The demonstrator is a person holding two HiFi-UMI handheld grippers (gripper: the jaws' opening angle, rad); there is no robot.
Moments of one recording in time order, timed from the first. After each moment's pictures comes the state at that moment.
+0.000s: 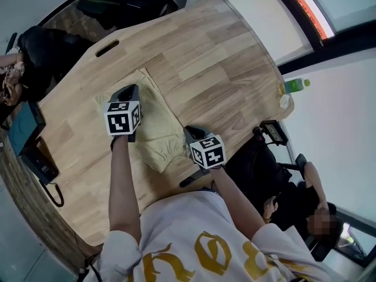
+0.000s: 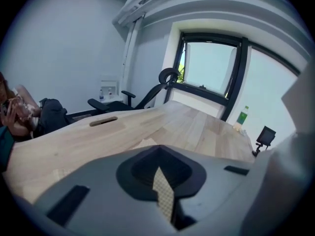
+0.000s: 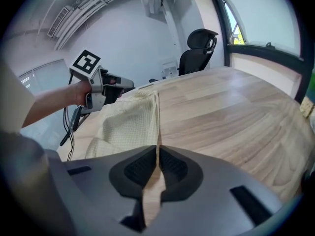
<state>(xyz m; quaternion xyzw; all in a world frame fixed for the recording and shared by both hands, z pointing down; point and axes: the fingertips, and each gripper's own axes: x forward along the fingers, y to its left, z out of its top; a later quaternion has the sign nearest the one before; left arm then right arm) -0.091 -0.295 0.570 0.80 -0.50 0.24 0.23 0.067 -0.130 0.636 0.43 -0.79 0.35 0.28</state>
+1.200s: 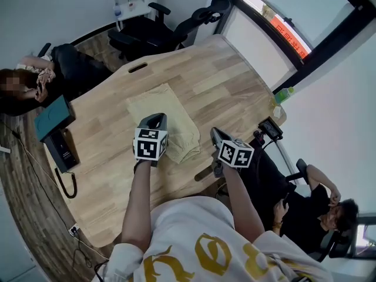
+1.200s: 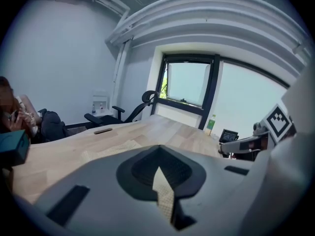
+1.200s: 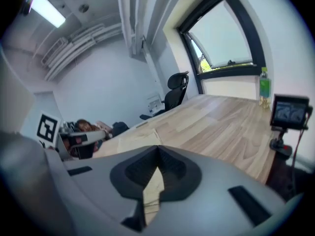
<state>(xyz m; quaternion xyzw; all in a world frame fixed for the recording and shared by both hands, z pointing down) -0.089 -0.151 0.482 0.85 -0.46 0.17 0.18 0.096 -0.094 0.515 0.56 -0.75 0.33 0.09</state>
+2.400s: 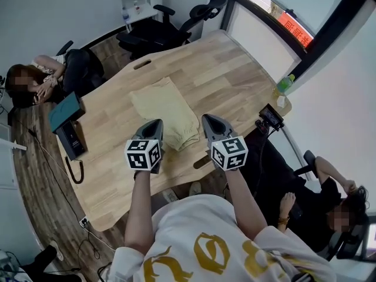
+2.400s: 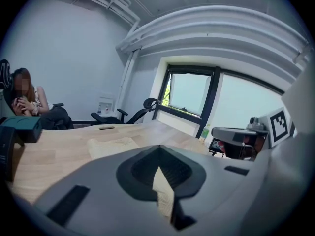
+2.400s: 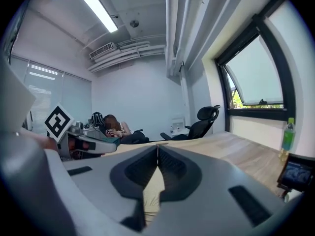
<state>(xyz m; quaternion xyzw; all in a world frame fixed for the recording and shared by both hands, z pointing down) -0.093 -0.066 0.449 0.84 -0.49 0.12 0.20 0.057 -0.056 0.419 0.49 -0.86 0.12 0.07</state>
